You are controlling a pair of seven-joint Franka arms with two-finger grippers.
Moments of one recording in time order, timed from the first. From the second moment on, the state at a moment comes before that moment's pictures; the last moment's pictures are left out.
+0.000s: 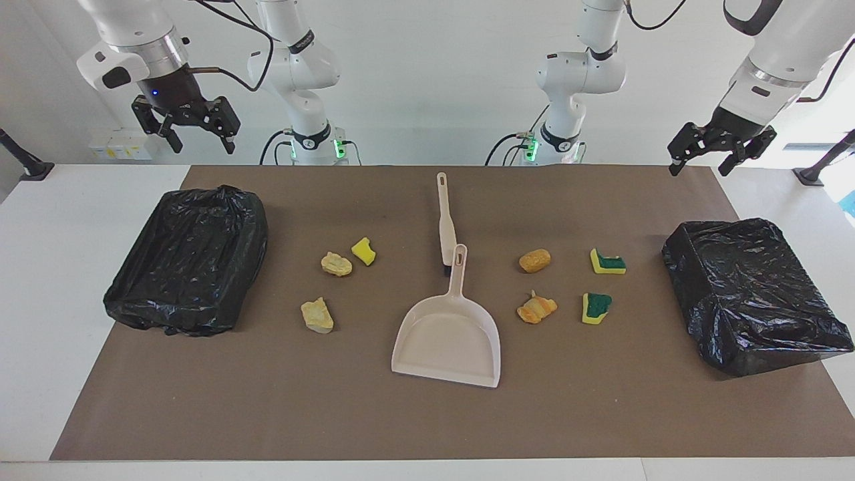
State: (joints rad) left arm -0.11 -0.05 0.12 -1.59 -0.01 1.54 0.07; right arm 0.05 -0.11 -0.10 -1.60 -0.02 1.49 -0.01
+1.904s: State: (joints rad) left arm -0.20 -0.05 0.10 -1.70 -0.04 1.64 0.07; right arm 0.13 0.21 0.04 -1.56 0.03 1.83 0.39
